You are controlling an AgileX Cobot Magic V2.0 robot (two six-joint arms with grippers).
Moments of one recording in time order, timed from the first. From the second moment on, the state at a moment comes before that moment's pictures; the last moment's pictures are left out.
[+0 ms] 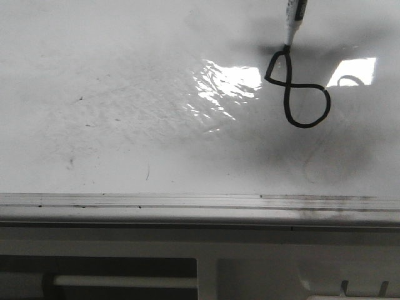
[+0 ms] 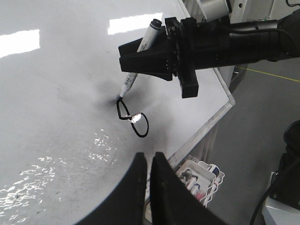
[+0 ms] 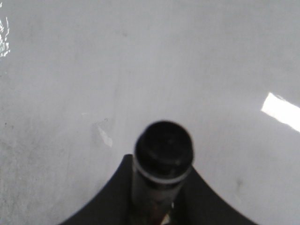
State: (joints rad) left arm -0.74 0.50 -0.44 -1.32 0.36 1.26; right arm 0.59 1.04 -0.62 0.43 -0.24 -0.79
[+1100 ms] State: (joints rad) left arm -0.74 0.92 -0.54 -1.52 0.68 1.60; right arm 0.79 0.93 -0.87 0.66 0.55 -0.98
